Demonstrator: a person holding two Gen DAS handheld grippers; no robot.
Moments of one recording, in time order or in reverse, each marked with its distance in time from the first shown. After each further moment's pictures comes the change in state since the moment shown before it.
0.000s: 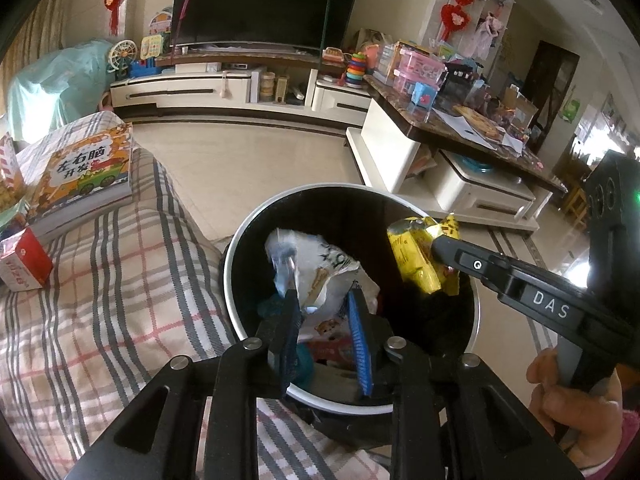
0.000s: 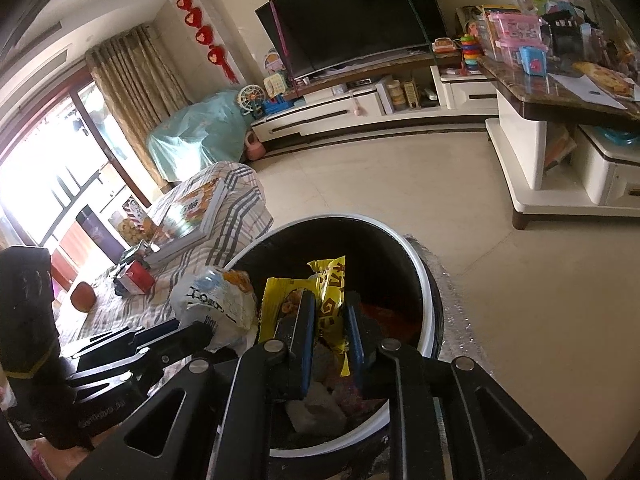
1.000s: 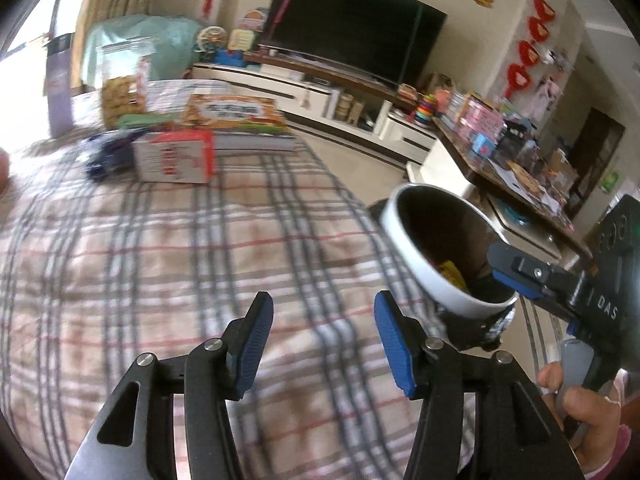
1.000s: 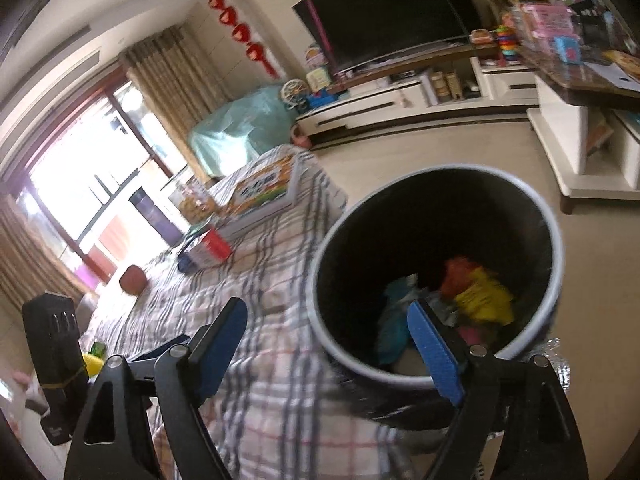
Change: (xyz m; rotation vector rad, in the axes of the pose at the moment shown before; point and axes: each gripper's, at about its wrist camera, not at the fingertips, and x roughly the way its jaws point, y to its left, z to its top) left arm -0.117 0.090 -0.101 -0.233 -0.104 0.117; right arm -0.005 0.084 -0.047 -0.023 0.028 0.180
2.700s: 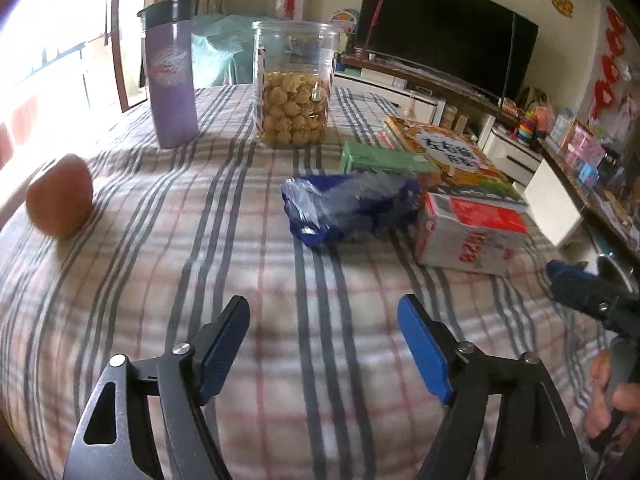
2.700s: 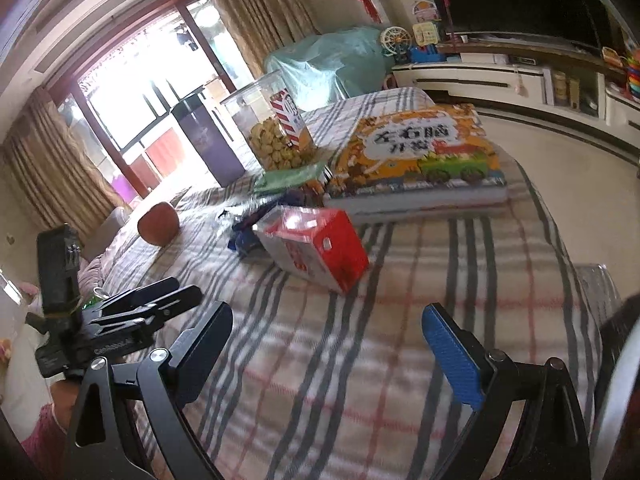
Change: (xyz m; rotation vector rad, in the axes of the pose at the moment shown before) left arm 0.036 0.177 0.077 -0.042 0.008 0.278; right arm 0.188 0.138 0.035 -0.257 0.179 0.182
